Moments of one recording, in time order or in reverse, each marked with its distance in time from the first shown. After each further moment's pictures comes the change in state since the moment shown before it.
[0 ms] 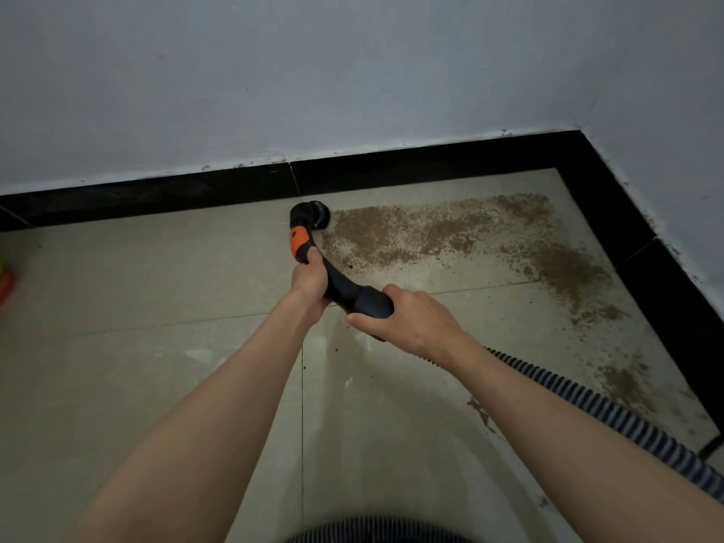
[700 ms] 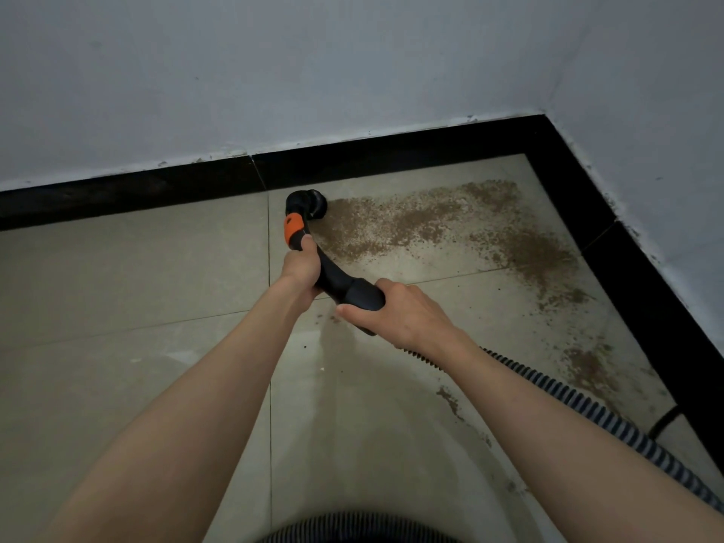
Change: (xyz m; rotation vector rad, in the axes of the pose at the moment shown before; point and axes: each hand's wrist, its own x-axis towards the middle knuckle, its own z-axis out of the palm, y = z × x) left_hand 0.001 -0.005 0.042 0.102 -0.038 0.018; right_hand -0.009 0.031 -0.015 0.091 -0.009 0.081
